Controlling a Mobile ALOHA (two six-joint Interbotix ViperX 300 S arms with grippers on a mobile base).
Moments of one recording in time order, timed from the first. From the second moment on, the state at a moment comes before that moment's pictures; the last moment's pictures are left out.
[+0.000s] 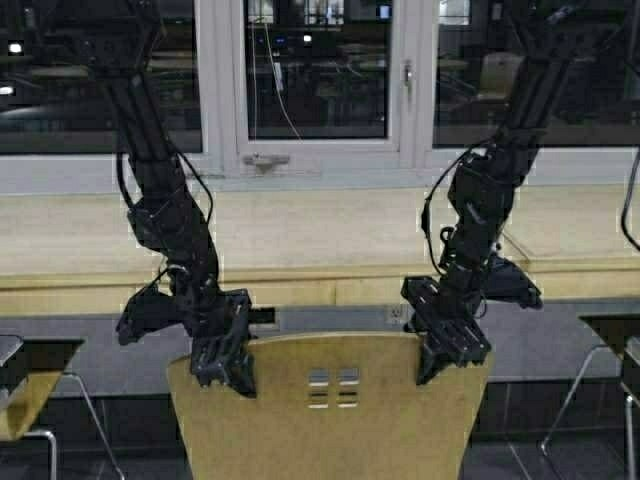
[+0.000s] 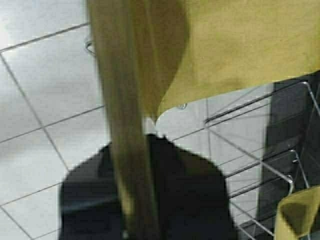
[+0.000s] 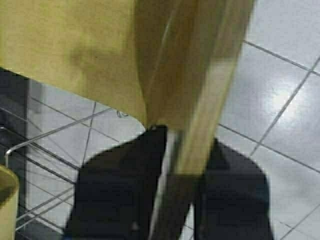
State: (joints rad) left arm -0.39 1.00 0.15 -1.49 0.05 -0.32; right arm 0.28 1.01 0.10 0.84 0.15 0.59
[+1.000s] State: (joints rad) left arm -0.40 0.94 0.31 -1.49 0.05 -0.32; right arm 0.33 0.96 0.23 0.84 0.15 0.59
